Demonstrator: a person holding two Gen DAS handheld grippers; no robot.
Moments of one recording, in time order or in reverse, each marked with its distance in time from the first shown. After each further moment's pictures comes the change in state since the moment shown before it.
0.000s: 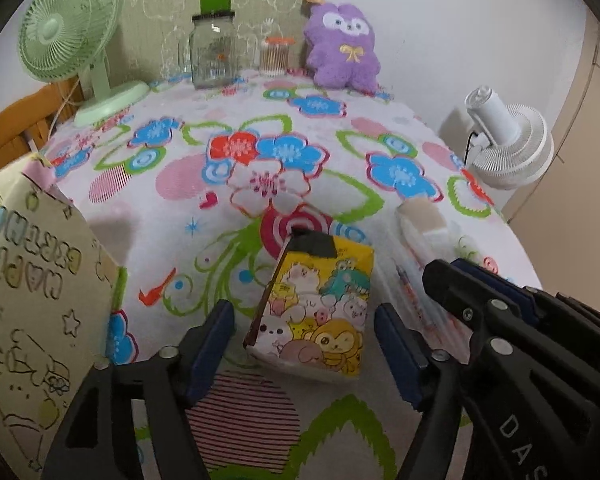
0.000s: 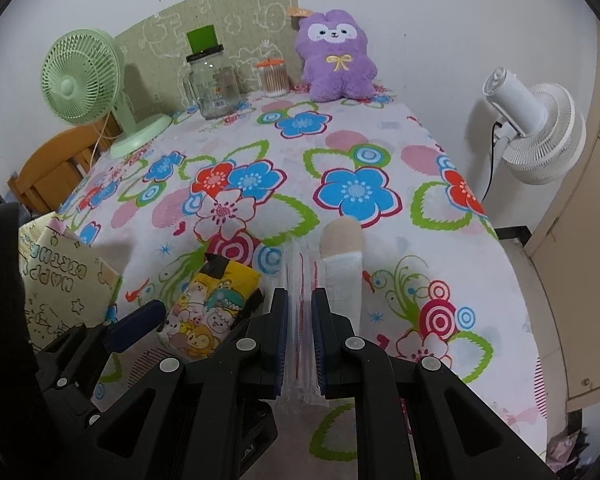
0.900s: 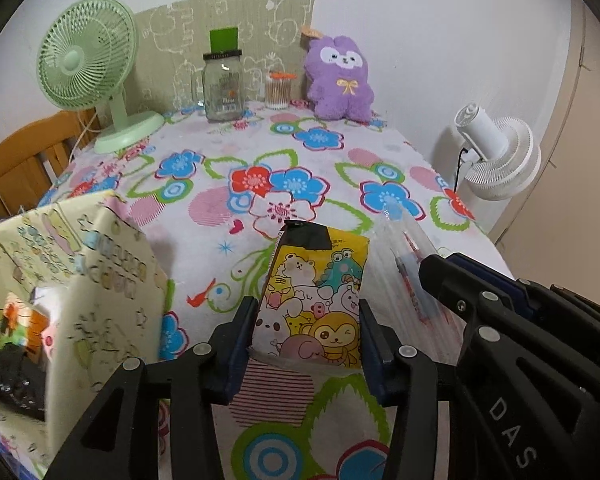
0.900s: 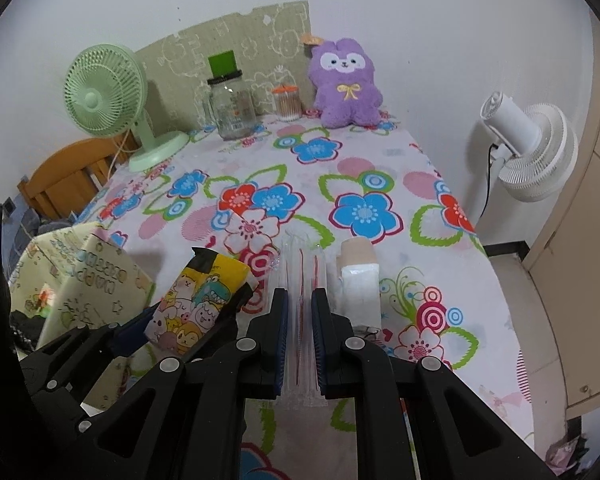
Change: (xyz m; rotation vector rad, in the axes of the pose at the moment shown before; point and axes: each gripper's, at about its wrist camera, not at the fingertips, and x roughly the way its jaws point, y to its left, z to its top) left arm -0.060 0.002 -0.003 0.029 -0.098 0.023; right arm -0.046 0.018 -0.001 -0.018 -0.077 0.010
